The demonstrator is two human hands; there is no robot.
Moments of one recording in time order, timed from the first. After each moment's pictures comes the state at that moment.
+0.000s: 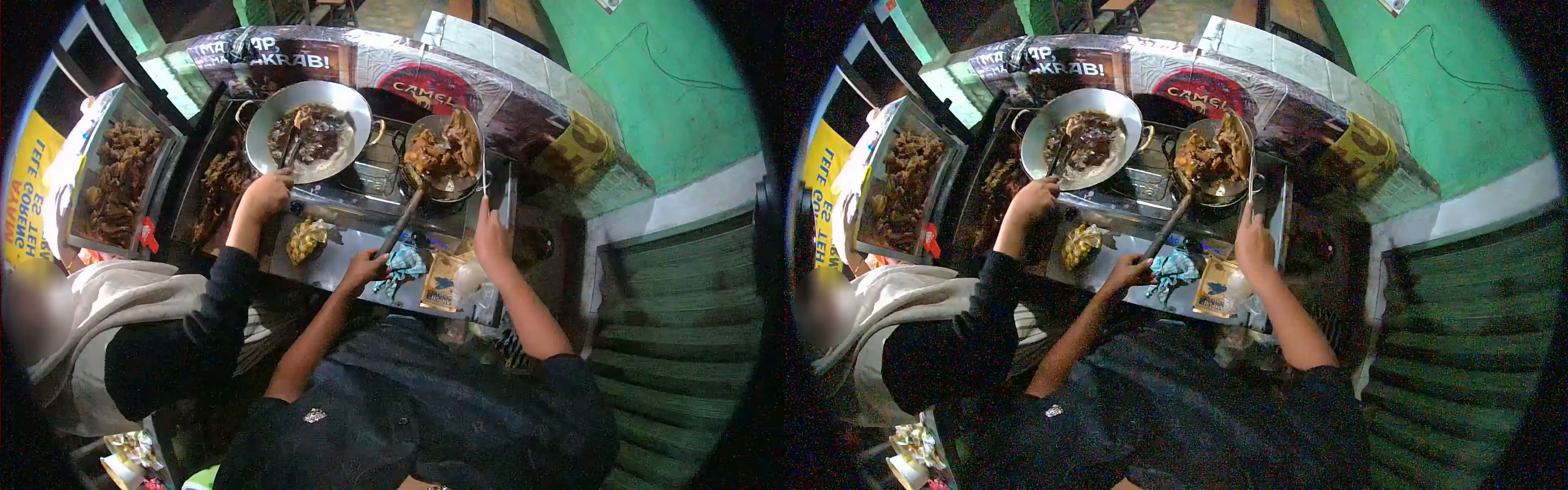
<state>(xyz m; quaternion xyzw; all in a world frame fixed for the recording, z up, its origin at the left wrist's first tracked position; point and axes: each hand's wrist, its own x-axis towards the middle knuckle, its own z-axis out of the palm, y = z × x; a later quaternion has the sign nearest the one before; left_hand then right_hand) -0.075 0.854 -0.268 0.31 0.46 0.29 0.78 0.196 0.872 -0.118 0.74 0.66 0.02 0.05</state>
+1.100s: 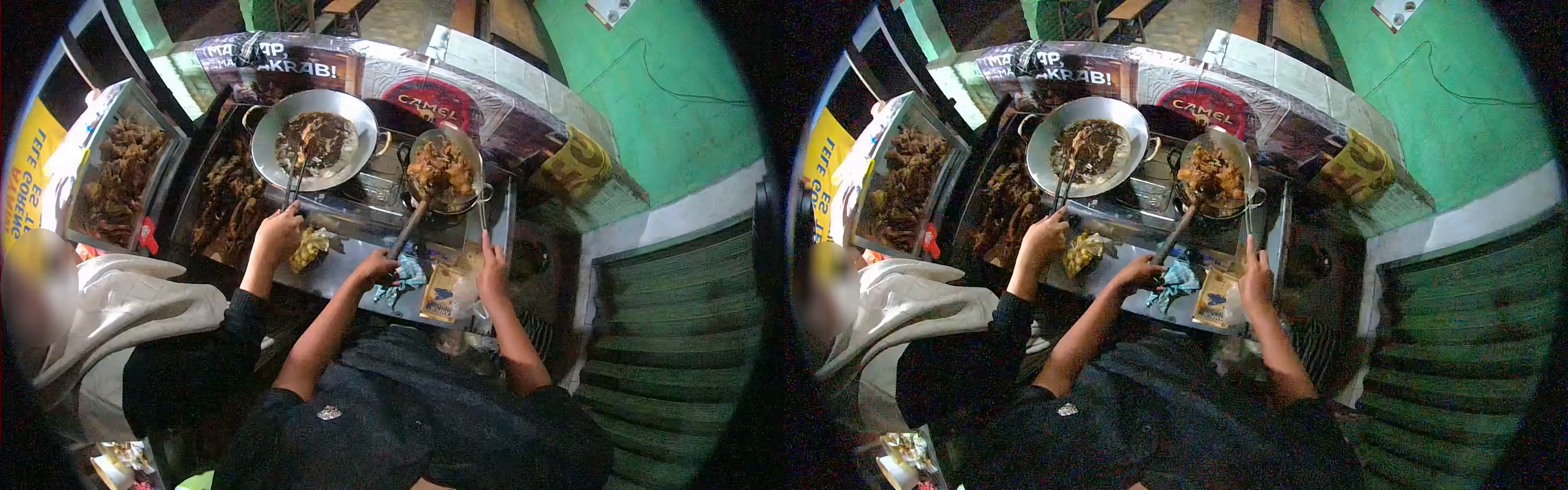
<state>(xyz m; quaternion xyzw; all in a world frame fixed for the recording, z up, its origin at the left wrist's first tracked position) -0.062 0.886 -0.278 0.29 0.45 0.21 0.82 0.196 0.819 -0.150 0.74 0.65 -0.04 -0.16</state>
